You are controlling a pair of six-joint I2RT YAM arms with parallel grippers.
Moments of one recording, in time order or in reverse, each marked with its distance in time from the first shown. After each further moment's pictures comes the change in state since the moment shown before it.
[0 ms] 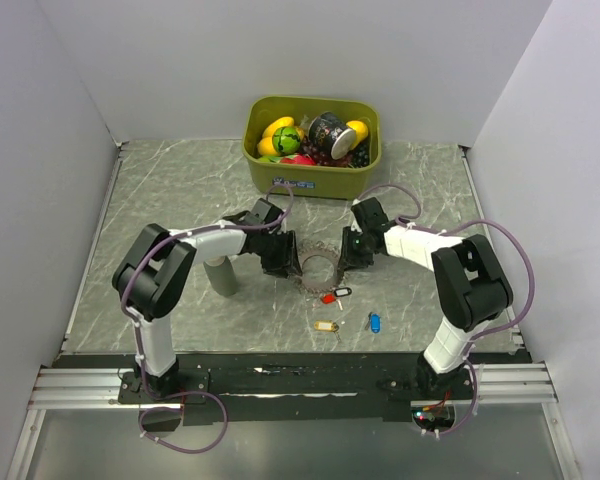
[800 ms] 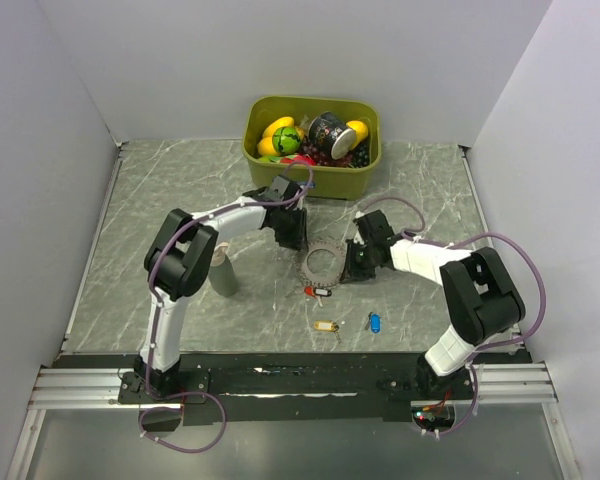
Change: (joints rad) left arm -0.003 0.244 0.393 -0.134 -0.102 0.108; right arm 0.006 -0.102 -0.138 0.048 -0.072 0.037
